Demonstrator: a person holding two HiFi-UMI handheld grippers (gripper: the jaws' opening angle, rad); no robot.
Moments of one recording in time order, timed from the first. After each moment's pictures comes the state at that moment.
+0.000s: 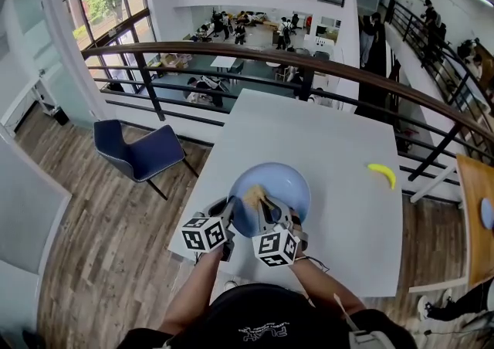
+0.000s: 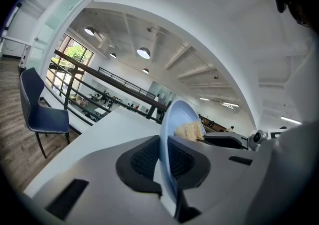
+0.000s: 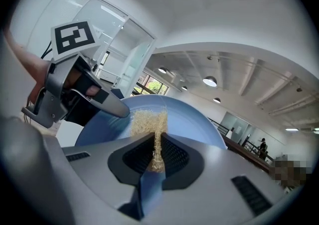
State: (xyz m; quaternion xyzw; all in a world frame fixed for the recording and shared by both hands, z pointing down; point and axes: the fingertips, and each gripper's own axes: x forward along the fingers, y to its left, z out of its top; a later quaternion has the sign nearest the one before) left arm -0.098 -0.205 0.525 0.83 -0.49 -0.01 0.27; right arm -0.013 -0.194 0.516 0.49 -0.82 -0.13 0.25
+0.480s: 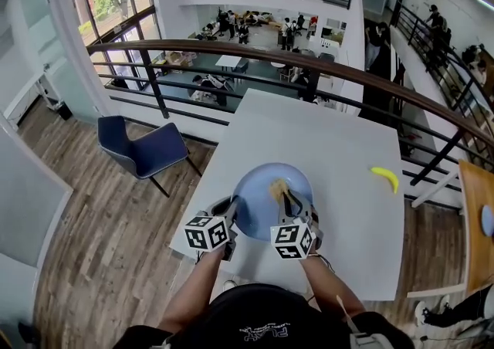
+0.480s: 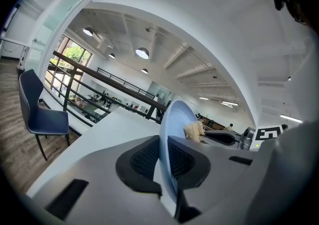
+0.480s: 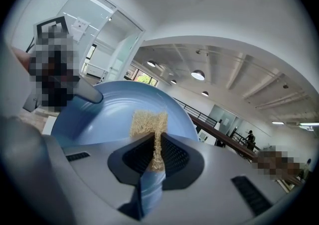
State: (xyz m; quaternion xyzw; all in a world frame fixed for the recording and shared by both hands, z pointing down) left arm -0.098 -0.204 0.524 0.83 -0.48 -0.01 0.27; right arm 0.043 -0.218 0.515 0.55 -0.78 -0.11 0.26
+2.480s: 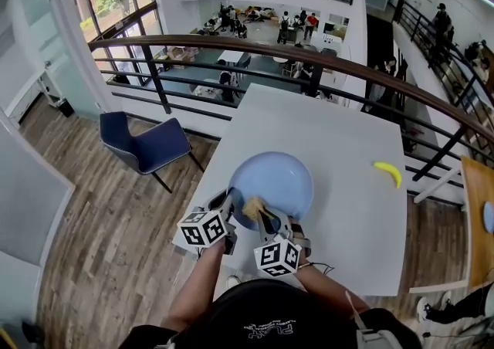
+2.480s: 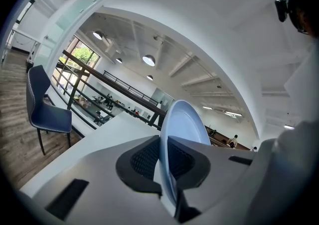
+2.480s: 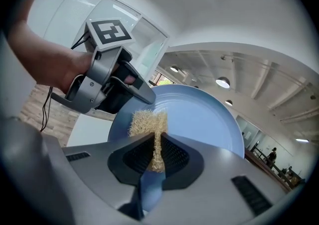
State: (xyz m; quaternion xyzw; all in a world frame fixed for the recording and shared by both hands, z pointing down) left arm -0.124 -0.210 0.511 0.81 -0.51 -0.06 0.28; right arm -0.037 -0.157 0.539 0.43 -0.84 -0.15 0.29
